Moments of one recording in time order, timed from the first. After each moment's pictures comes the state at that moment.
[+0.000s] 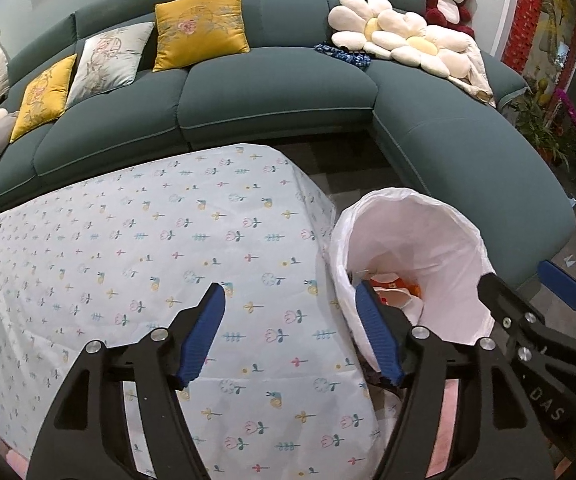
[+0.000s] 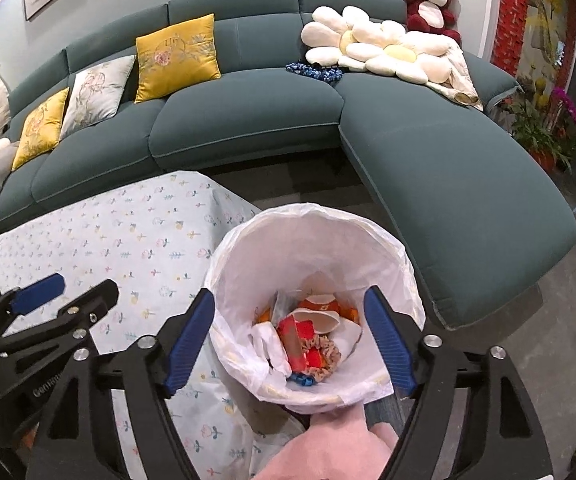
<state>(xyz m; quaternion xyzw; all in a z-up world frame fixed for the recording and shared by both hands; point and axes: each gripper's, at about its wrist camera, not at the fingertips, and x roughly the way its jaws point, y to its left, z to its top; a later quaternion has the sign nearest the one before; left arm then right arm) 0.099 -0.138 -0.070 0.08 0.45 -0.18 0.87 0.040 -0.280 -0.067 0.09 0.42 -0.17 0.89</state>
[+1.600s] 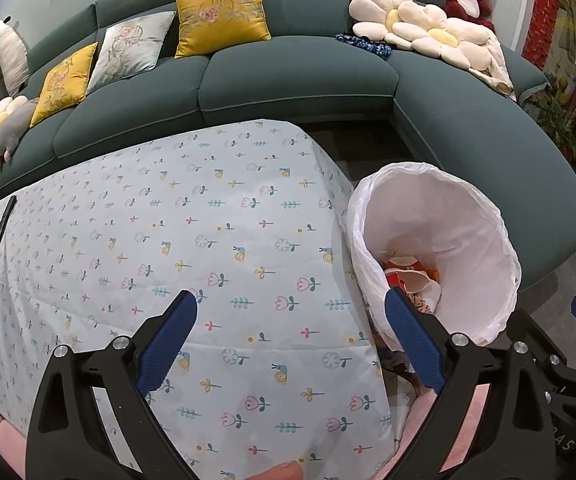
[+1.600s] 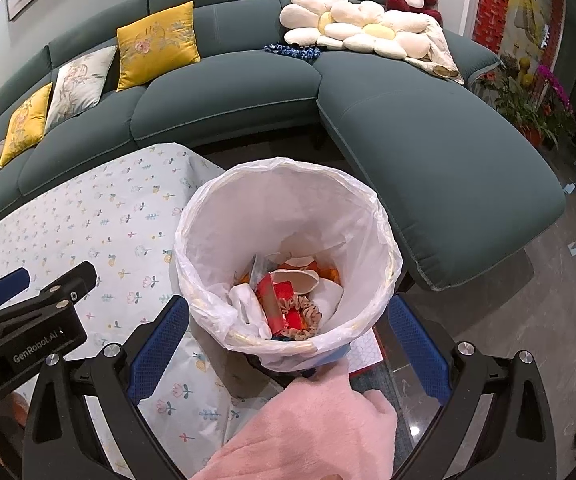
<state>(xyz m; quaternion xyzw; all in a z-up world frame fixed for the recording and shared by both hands) 0.077 -0.135 -0.096 0.09 0.46 -0.14 0.87 0.001 -0.286 -0.097 0.11 0.44 -0.20 0.87</state>
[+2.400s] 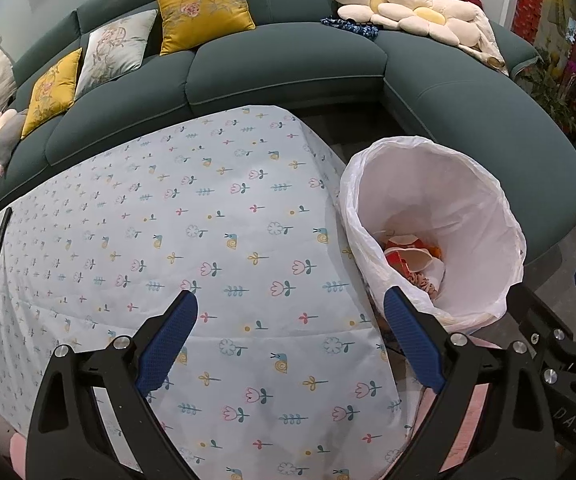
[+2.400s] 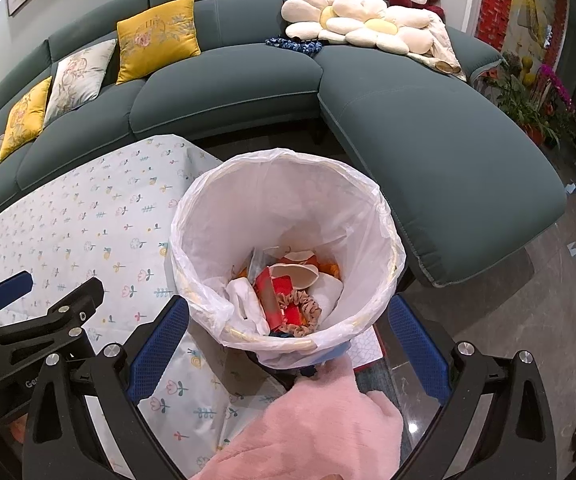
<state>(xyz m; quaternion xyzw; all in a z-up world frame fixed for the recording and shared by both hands) 0.073 -0.143 -0.108 0.12 0.47 -0.15 0.86 0.005 -0.288 -0.103 0.11 0.45 -0.19 0.86</state>
